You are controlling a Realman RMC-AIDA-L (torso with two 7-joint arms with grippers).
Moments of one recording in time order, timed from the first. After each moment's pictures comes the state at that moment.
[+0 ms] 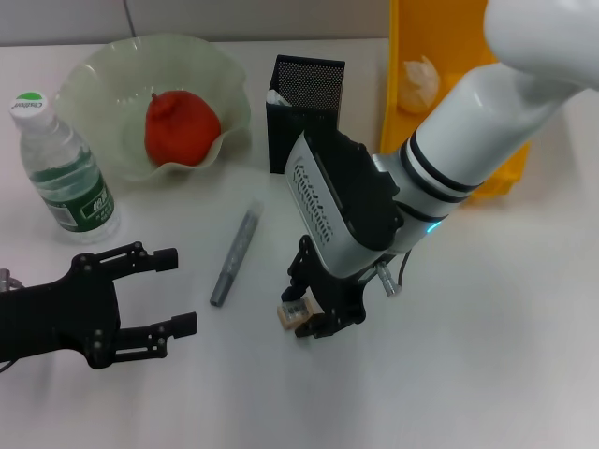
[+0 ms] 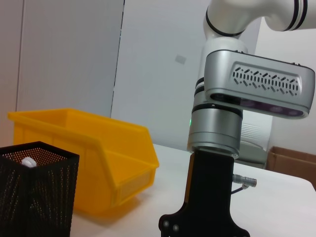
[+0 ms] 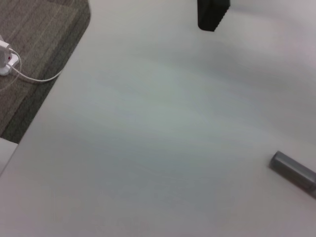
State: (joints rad) left arm -0.31 -1.86 1.33 0.37 1.32 1.64 -0.94; right arm 0.98 2.09 -1.81 -0.68 -2.06 -1.21 1.60
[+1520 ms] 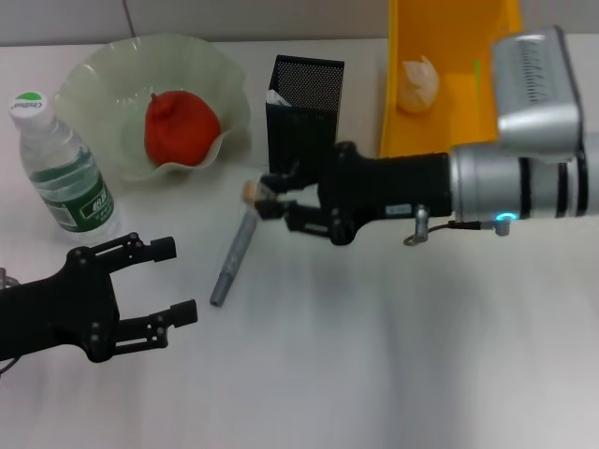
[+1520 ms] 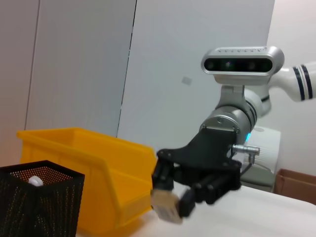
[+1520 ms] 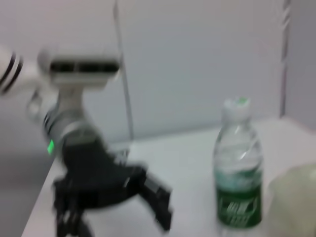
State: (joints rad) left arm -0.30 -1.88 1.27 0.36 1.32 1.68 -0.95; right arm 0.66 2.08 -1.34 -0.57 -1.51 -1.33 1.27
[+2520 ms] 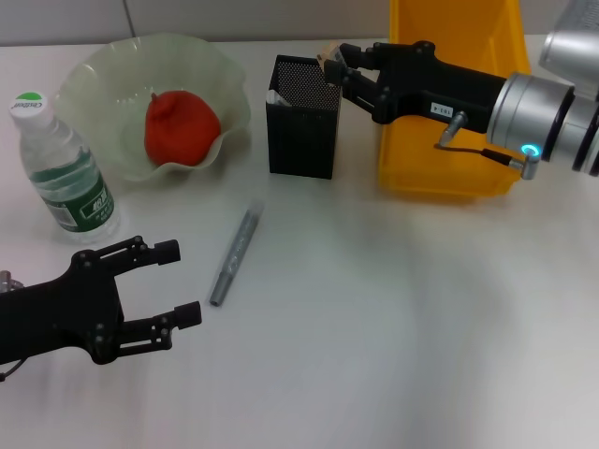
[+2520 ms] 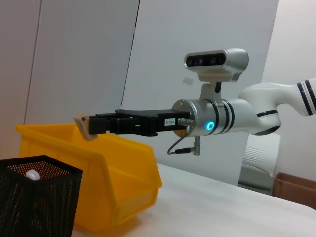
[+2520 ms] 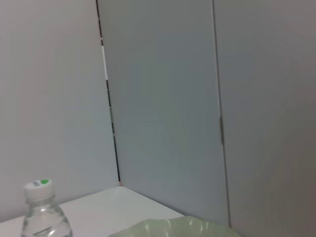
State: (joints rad) left arm -0.30 -1.89 1.27 0.36 1.32 1.67 -0.97; right arm 0.66 2.08 -1.16 -0.46 -1.29 -1.09 1.12
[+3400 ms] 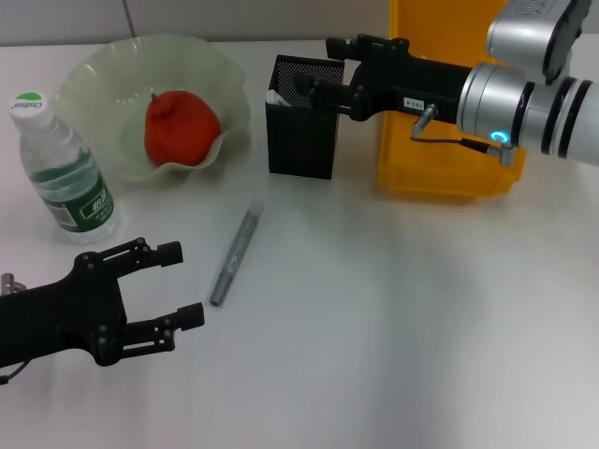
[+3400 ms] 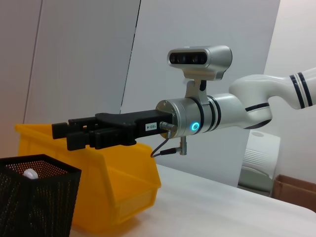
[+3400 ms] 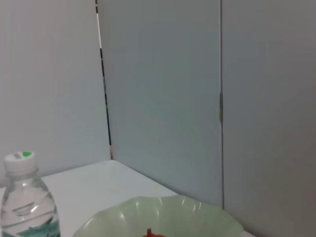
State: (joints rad) left arm -0.29 -1.90 1.27 0.36 1.32 1.67 -0.97; right arm 0.74 2.08 -1.22 -0.43 -1.30 -0.98 1.12
